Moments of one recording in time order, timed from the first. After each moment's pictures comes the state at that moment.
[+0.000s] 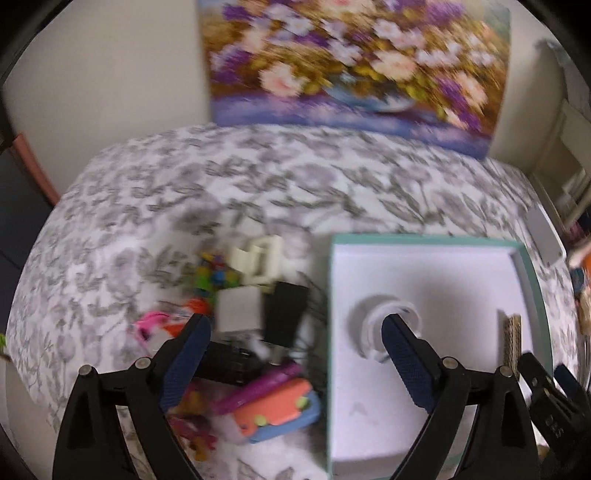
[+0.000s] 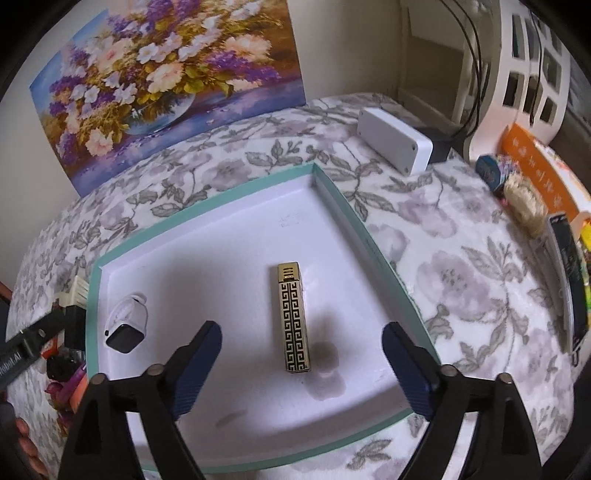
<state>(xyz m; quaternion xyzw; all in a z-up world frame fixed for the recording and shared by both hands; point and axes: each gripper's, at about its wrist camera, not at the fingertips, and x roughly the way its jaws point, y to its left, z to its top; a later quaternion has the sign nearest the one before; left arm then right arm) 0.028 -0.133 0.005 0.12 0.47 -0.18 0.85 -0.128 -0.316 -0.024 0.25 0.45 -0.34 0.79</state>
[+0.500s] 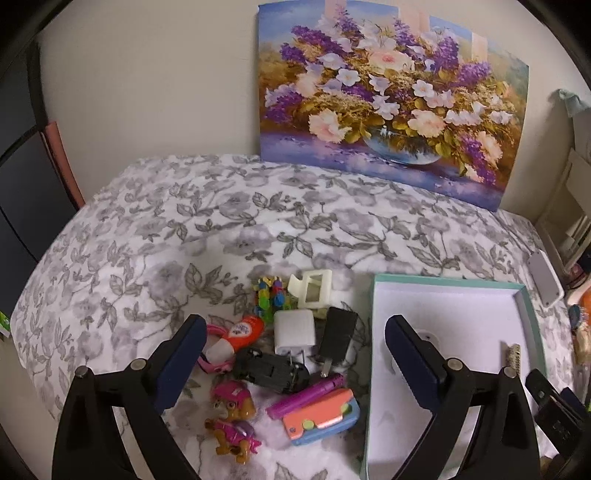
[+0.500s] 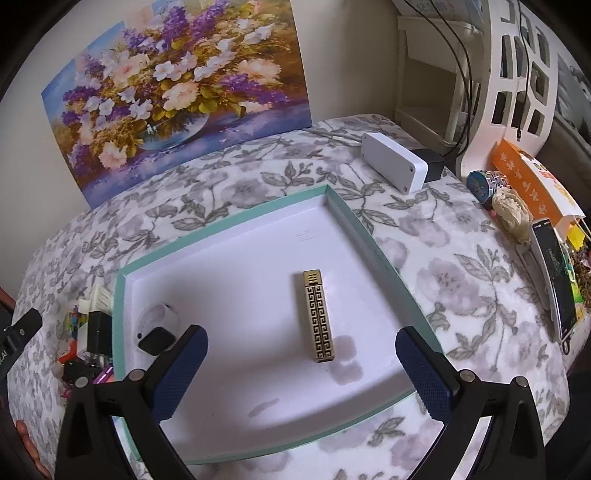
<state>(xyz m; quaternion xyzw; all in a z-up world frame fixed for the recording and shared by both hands) 0.026 -0.084 0.034 0.07 0.42 -0.17 0.89 -0.127 -0.289 0.005 0.24 0.42 -0.36 0.80</state>
